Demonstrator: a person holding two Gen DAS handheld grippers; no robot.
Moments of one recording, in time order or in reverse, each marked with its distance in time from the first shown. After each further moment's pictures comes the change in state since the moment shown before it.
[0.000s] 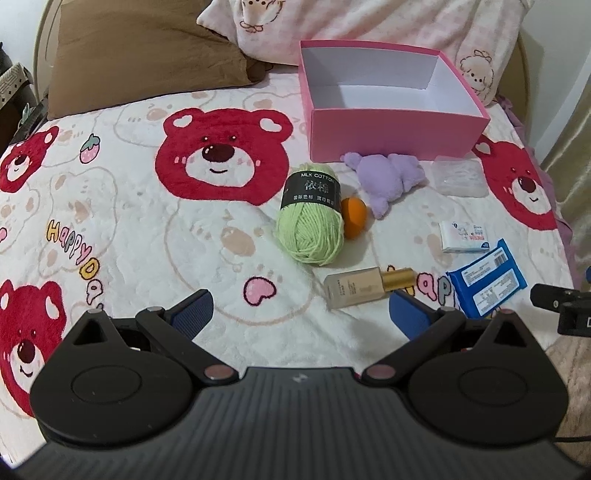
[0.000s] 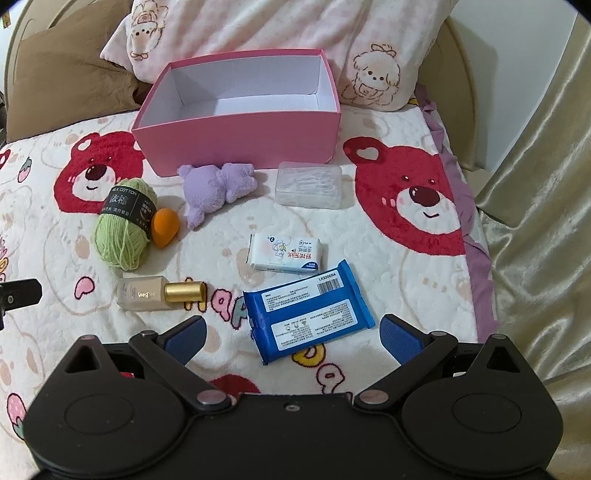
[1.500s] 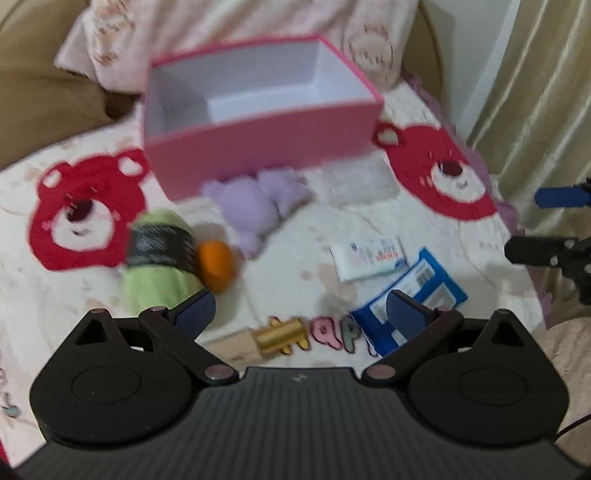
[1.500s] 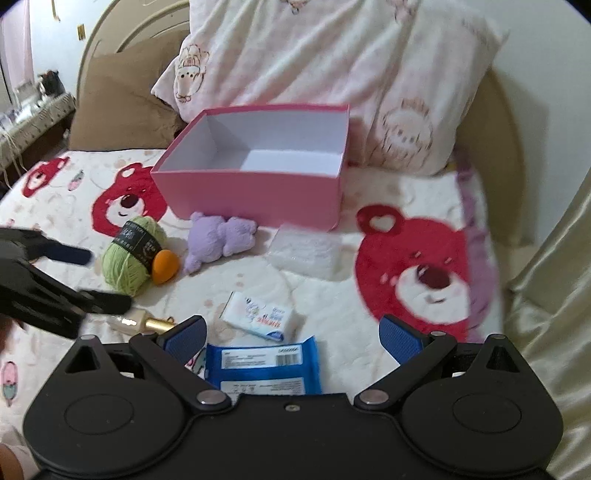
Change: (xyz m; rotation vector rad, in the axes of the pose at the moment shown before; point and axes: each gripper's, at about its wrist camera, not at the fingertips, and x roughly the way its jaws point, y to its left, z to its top) left arm 0.074 -0.107 0.031 0.157 -0.037 -0.190; right arm 0.026 -0.097 0.029 -0.174 -0.176 0.250
